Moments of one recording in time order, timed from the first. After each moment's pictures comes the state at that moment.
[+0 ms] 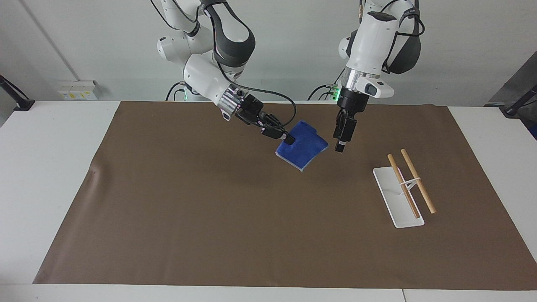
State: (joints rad) left arm 0.05 -0.09 -0.51 -1.98 -0.07 2.41 -1.74; right arm 0.43 0.07 0.10 -1.95 1.47 2.63 0.79
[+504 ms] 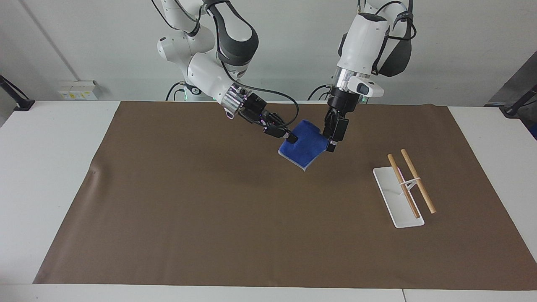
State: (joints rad) left arm 0.05 -0.06 -0.55 -1.99 -0.07 2.50 -1.85; right arm 0.45 0.07 0.10 -1.95 1.51 2.66 0.79
